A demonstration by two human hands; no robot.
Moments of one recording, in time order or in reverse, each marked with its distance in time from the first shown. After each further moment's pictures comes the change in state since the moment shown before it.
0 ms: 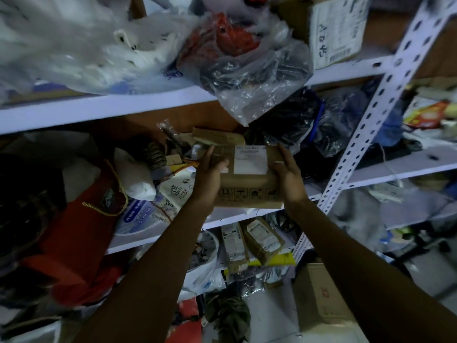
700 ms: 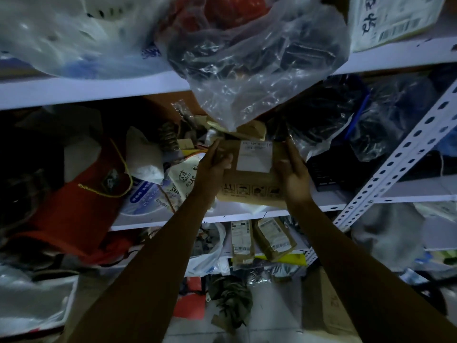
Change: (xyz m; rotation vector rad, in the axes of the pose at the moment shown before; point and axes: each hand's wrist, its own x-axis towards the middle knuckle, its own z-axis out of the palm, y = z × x) left_hand 0.025 -0.029 0.001 -0.019 0.119 -0.025; right_hand 0.039 0.025 0.006 -0.035 -0.081 0.012
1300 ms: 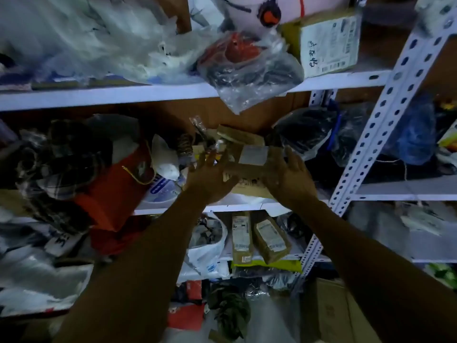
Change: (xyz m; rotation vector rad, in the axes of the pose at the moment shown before) left_hand -0.090 0.037 -0.033 1.466 -0.061 0.426; right_hand -0.060 -0.037 -0.037 -1.240 -0.178 -0.492
